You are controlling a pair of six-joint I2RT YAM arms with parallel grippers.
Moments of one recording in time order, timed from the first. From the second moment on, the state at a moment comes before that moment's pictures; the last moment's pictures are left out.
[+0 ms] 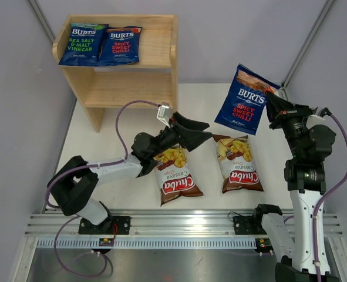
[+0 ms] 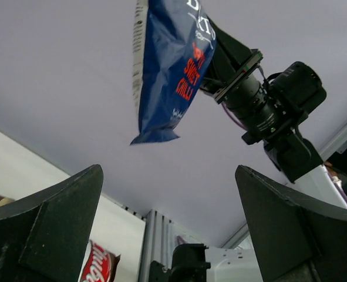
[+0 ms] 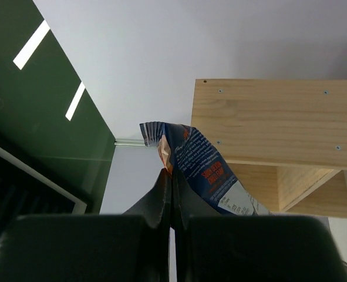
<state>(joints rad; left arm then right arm) -0.83 1.51 0.77 1.23 0.34 -0.92 -0.11 0.72 0.98 -0.07 -0.27 1.71</state>
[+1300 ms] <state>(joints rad) -0.82 1.43 0.79 1.20 0.47 -0.97 0.14 0.77 0.87 0.07 -0.33 1.57</state>
